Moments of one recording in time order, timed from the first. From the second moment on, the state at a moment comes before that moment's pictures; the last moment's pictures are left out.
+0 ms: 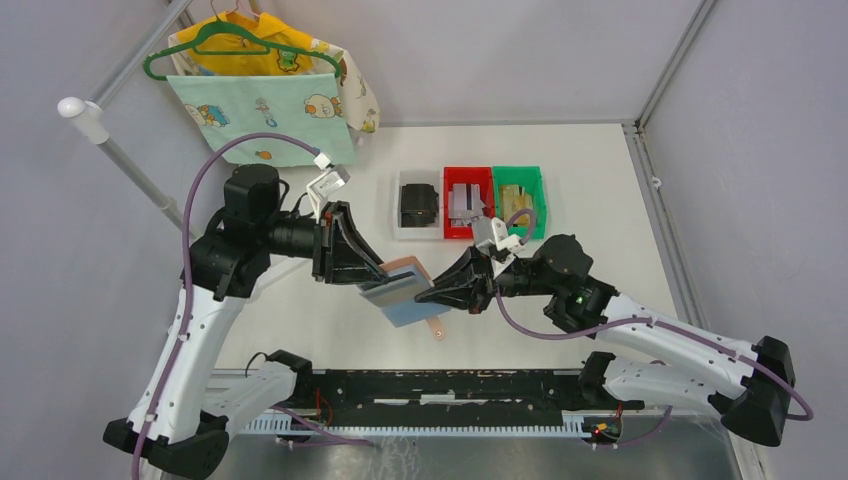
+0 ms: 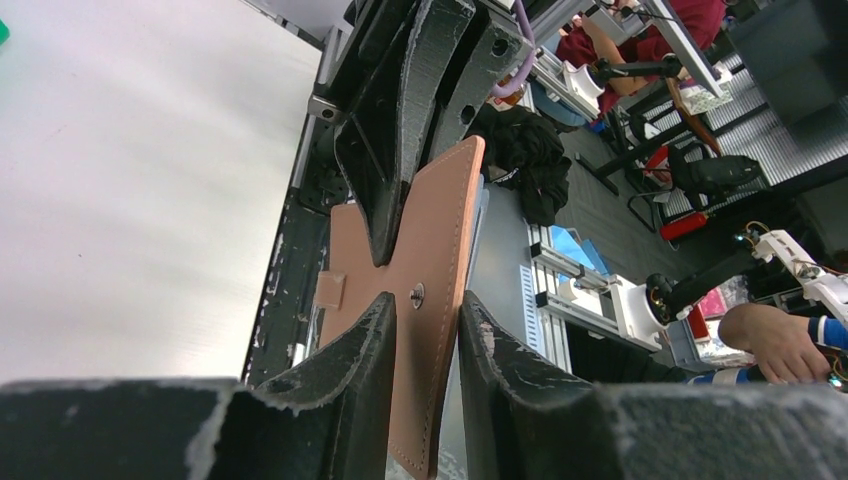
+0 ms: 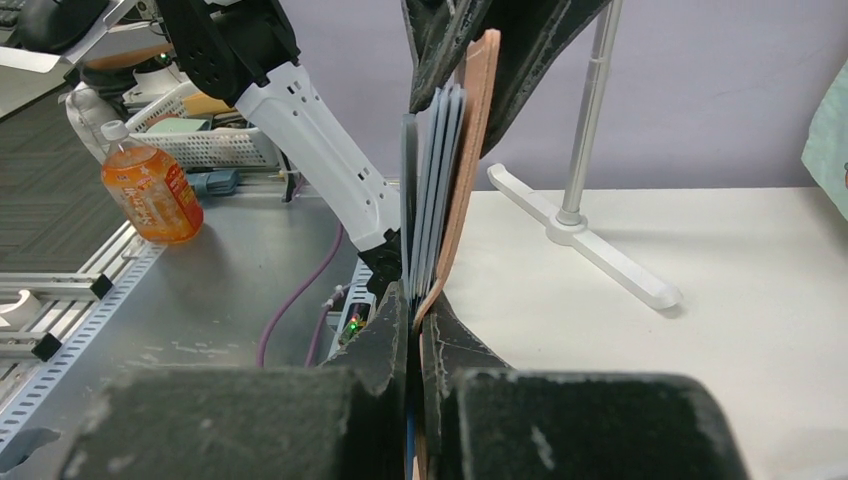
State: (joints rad) left arm -0.34 0.95 1.30 -0.80 1.27 -0.22; right arm 0.99 0.98 0.76 0.44 -0.66 0.22
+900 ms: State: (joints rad) left arm -0.34 0.88 1.30 -0.91 1.19 -0.05; right arm 1.04 1.01 0.85 0.34 -0.65 0.14
